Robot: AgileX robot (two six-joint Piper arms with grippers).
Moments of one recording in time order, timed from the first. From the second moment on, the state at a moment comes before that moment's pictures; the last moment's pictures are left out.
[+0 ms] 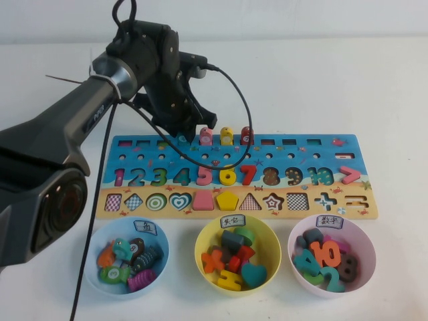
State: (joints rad) right arm 0.04 -0.01 0.03 0.01 0.36 0.05; left arm -0.43 2.42 -2.26 0.00 1.16 0.00
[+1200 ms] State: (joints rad) right arm 0.04 -0.01 0.03 0.01 0.36 0.05; left arm -0.43 1.79 -1.78 0.00 1.24 0.22
